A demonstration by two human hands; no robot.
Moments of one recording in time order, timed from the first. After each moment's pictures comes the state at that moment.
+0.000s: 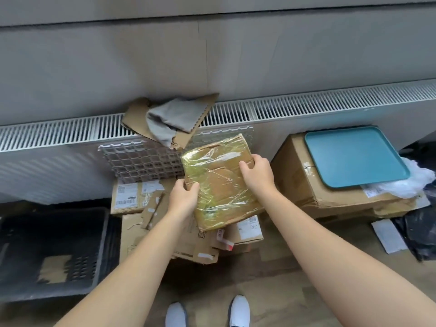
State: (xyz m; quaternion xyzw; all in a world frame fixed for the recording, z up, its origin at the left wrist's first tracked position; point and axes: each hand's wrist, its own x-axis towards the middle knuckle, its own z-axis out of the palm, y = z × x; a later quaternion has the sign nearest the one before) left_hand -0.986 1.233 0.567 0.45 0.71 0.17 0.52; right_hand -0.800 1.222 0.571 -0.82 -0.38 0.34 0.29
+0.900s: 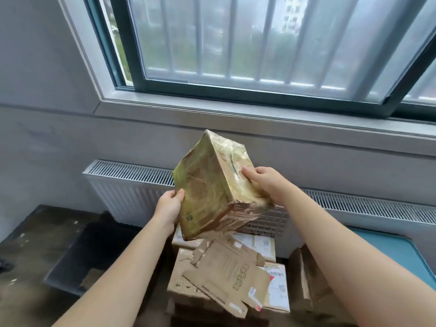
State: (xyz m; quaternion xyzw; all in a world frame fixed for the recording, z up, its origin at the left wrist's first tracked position) left_hand -1.167 1.222 0.780 0.28 0.66 0.43 0.55; right_hand -0.921 1.265 0.830 -0.64 -0.54 0.47 0.26
